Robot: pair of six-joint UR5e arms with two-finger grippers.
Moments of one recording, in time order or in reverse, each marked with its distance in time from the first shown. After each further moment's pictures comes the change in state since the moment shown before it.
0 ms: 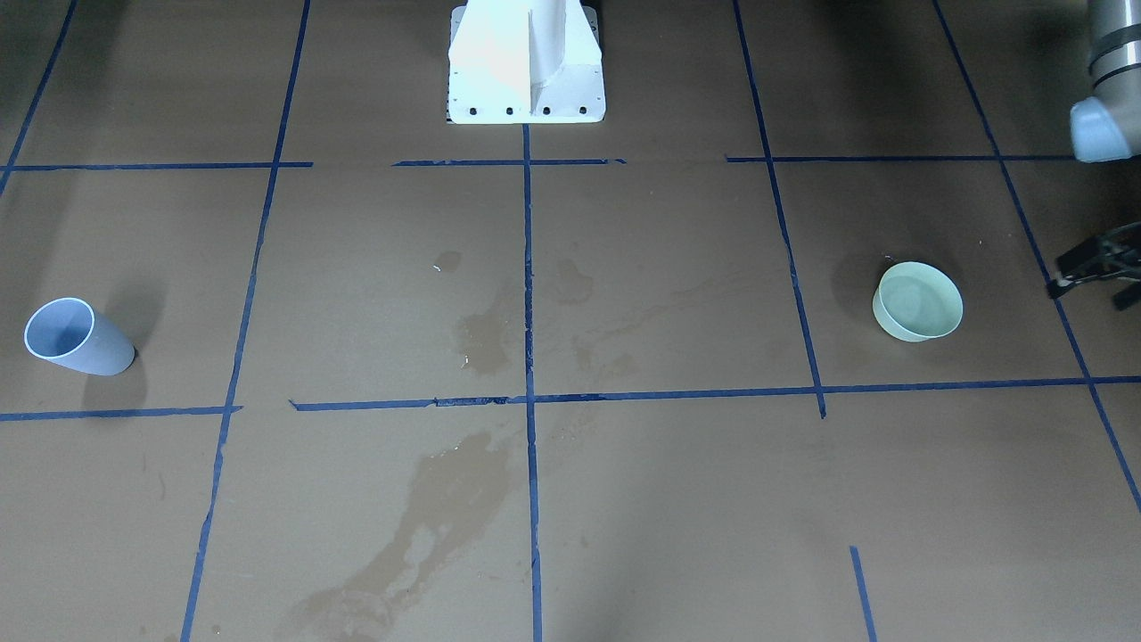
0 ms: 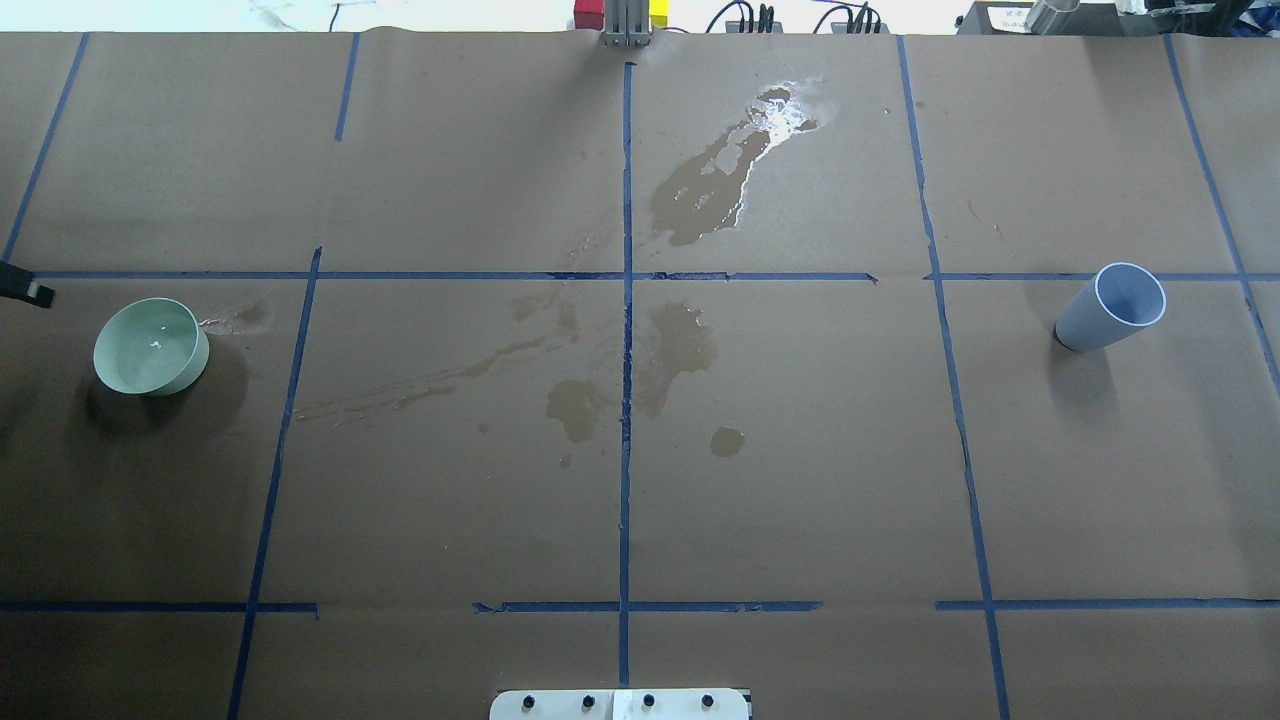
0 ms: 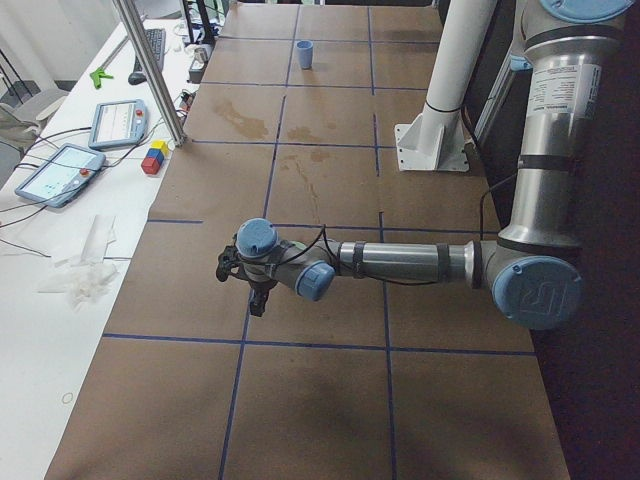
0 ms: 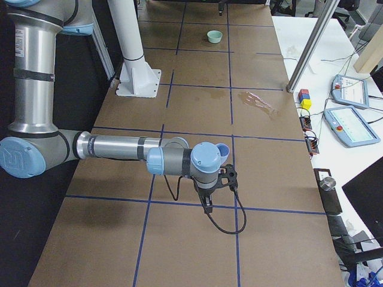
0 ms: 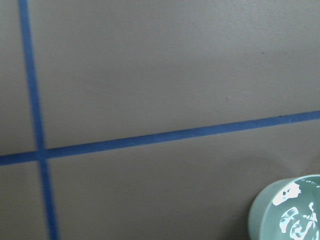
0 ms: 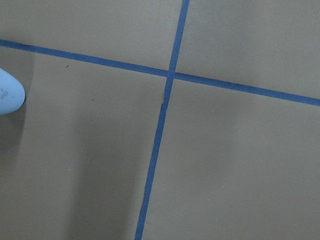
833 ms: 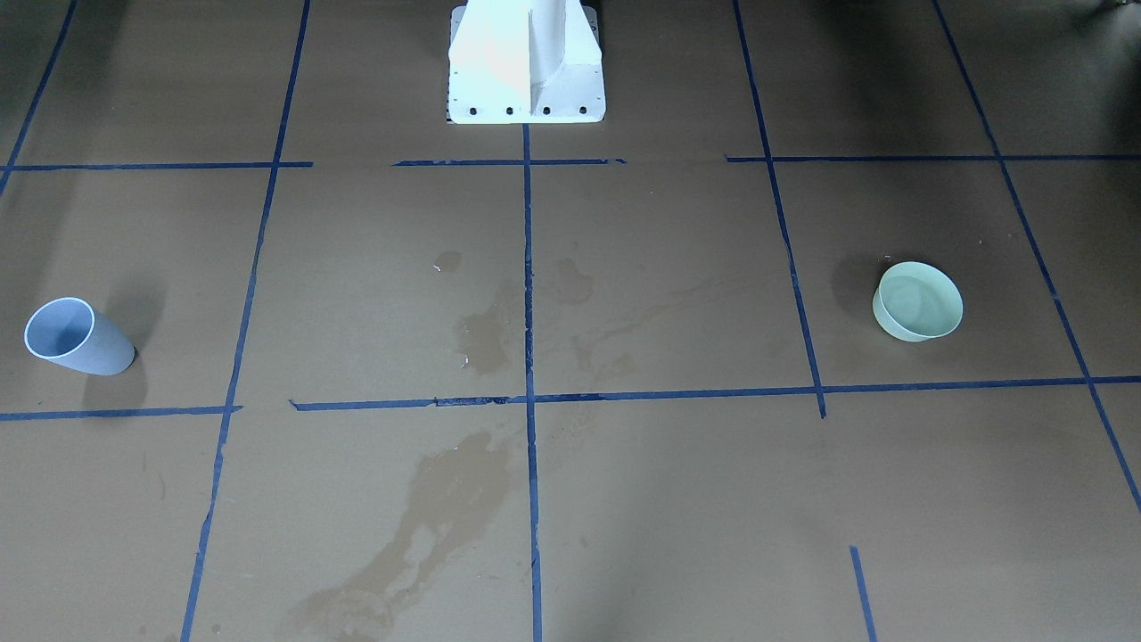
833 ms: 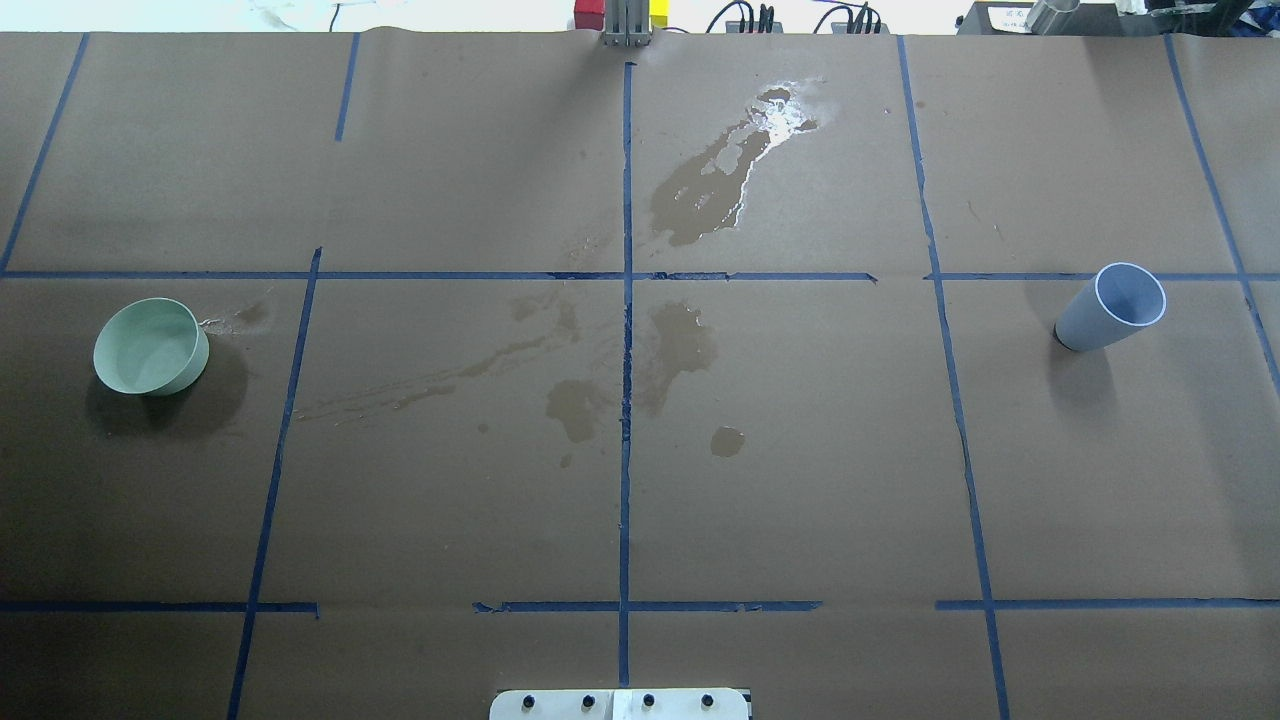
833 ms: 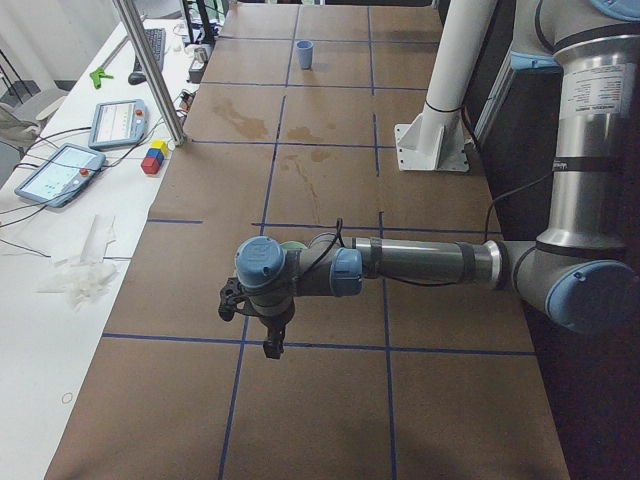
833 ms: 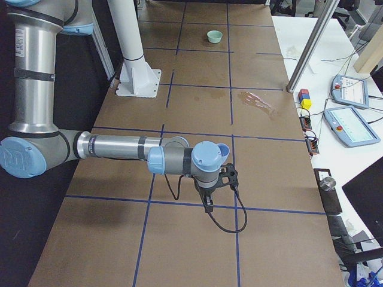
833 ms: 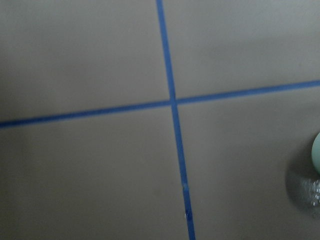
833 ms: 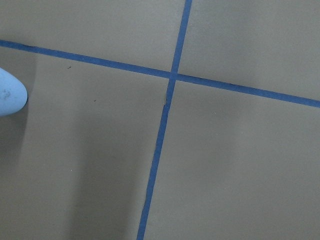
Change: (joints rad) left arm -0.211 0.088 -0.119 0.423 0.004 0.329; right arm -0.008 0.003 0.000 -0.001 0.001 0.002
